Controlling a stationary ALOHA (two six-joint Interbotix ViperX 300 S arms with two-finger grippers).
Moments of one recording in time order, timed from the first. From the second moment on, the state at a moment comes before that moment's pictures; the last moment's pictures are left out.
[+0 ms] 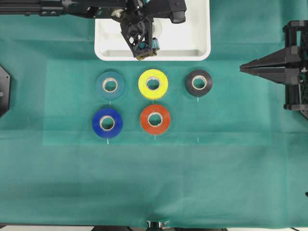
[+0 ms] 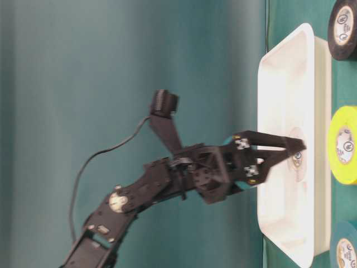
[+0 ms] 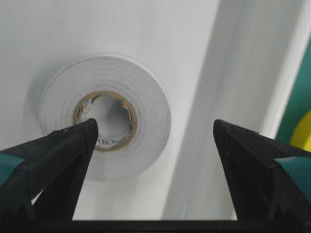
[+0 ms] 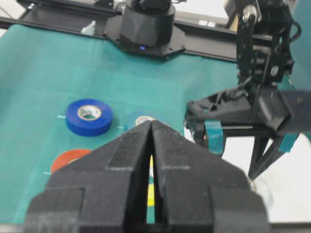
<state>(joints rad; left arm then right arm) 0.32 0.28 0.21 0.00 0.66 0.09 0.00 -0.87 1.15 0.00 -0.19 -0.01</state>
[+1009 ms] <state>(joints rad) 0.30 0.08 0.18 0.00 0.83 0.09 0.00 -0.87 1.15 0.00 -0.18 -0.01</state>
